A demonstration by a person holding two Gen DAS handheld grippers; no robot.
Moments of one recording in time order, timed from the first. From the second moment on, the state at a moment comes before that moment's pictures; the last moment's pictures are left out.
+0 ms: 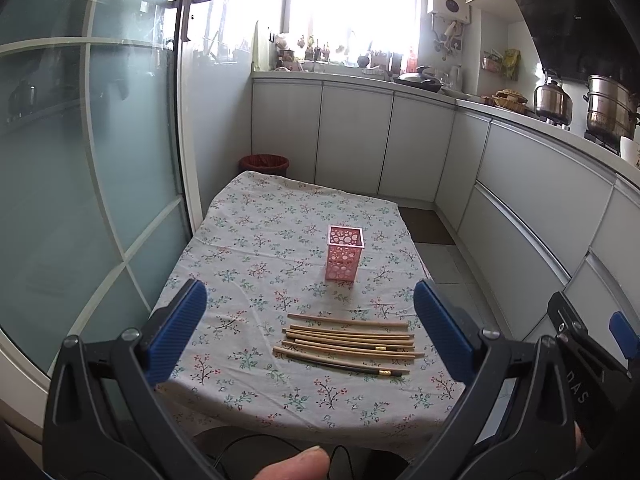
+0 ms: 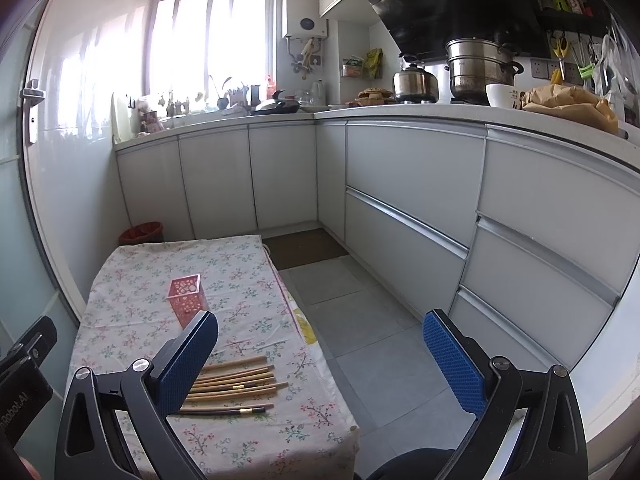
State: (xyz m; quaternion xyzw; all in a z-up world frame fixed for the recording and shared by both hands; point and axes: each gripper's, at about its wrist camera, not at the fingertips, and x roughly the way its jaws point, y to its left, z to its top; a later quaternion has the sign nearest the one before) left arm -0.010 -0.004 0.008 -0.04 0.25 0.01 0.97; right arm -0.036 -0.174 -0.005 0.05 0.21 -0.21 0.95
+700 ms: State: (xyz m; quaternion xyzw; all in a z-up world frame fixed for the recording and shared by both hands) left arm -0.010 -0.001 0.009 -0.04 0.25 0.01 0.97; right arm -0.037 -0.173 -0.006 0.06 0.22 -0.21 0.95
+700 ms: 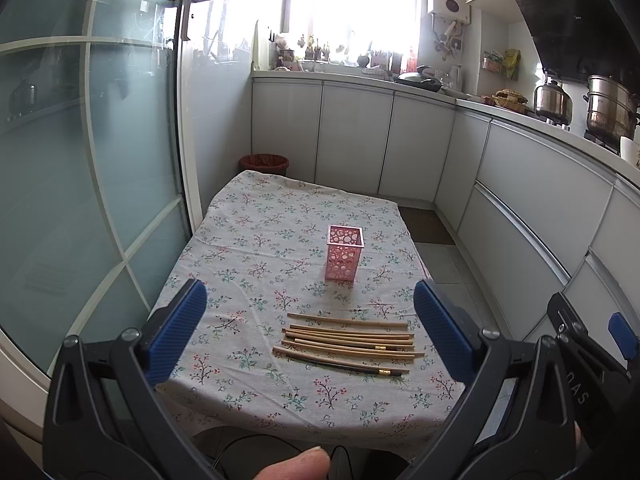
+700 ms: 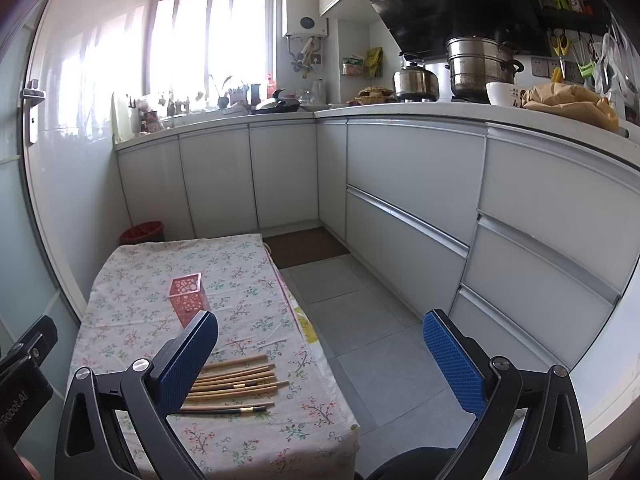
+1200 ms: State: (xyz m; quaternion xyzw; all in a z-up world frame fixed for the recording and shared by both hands) left arm -0.013 -0.003 0.005 -0.04 0.25 0.01 0.97; right arm -0.035 -0.174 -0.008 0.06 0.22 -0.21 0.95
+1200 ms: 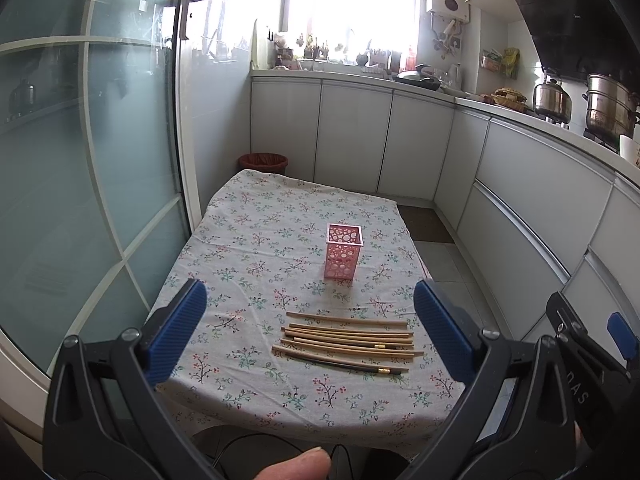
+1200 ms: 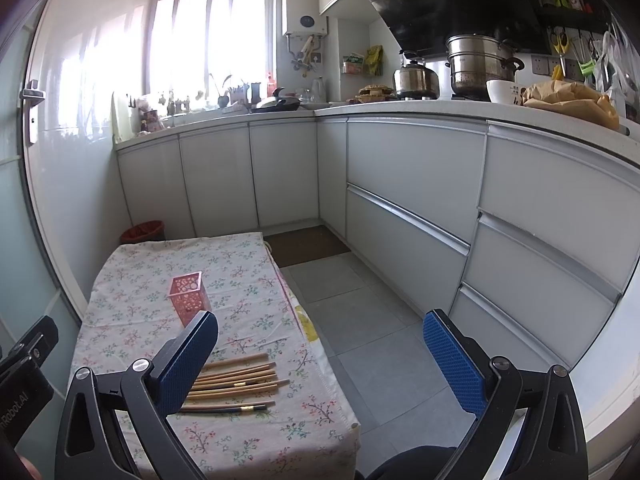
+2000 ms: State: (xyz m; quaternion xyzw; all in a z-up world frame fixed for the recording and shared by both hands) left arm -0.010 -0.003 0.002 -0.04 0.26 0.01 0.97; right arm -0.033 -0.174 -0.010 0.06 0.22 -0.21 0.95
